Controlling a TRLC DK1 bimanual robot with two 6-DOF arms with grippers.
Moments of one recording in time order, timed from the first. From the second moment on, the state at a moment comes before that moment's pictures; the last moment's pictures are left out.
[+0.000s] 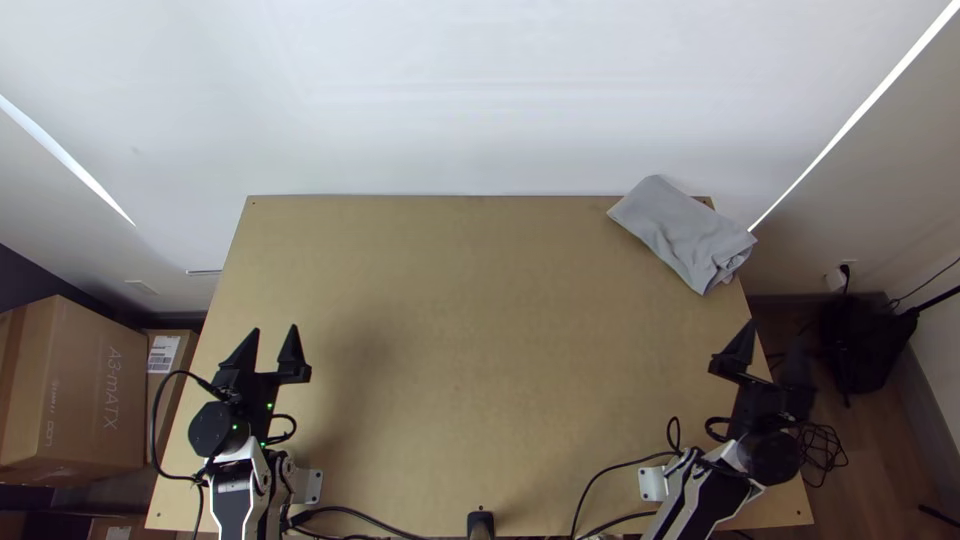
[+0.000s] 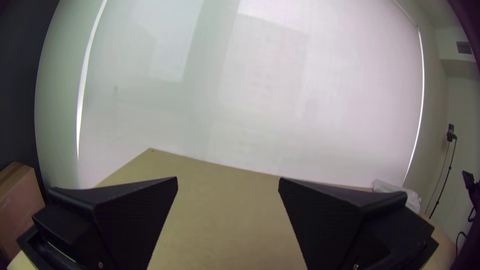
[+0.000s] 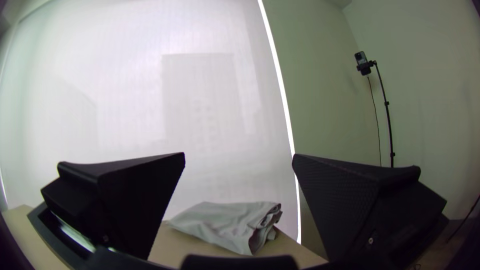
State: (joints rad) left arm 0.18 0.01 0.07 -0.04 0.13 -0.19; right arm -0.69 0.00 0.05 0.30 -0.34 0.27
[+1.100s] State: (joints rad) left arm 0.12 0.01 0.06 -0.01 0.09 -0.21; right arm -0.31 0.00 0.01 0.02 -0.07 0.12
